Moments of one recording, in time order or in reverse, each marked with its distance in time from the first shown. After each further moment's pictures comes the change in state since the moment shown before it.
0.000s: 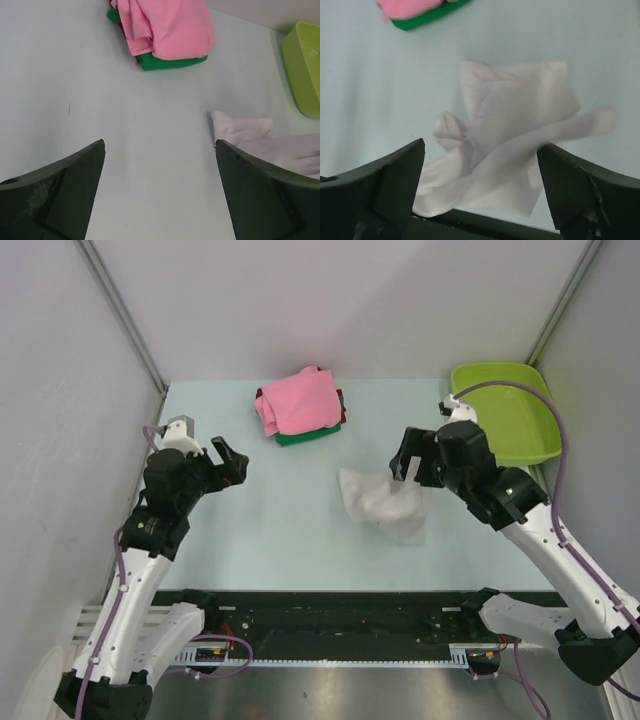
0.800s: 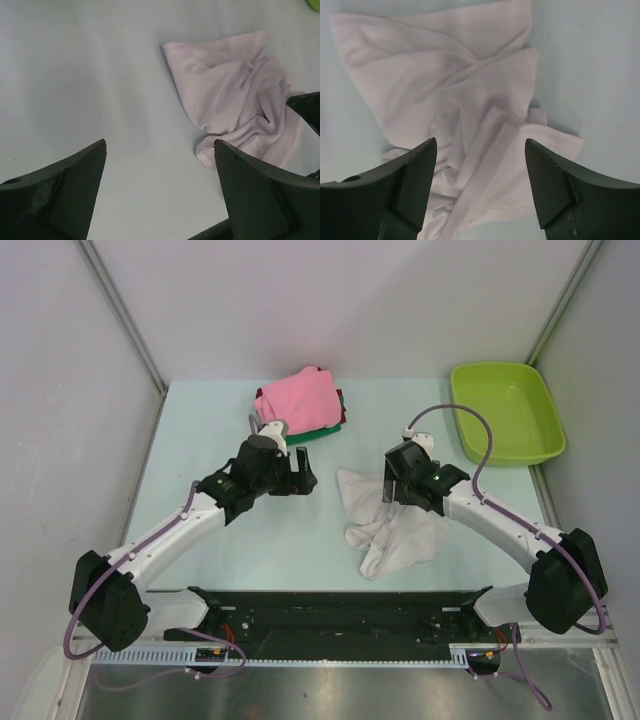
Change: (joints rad) left arm -0.399 0.441 0.065 0.091 -0.035 -0.078; right arm 0.049 0.312 -0.245 0.096 0.191 0.014
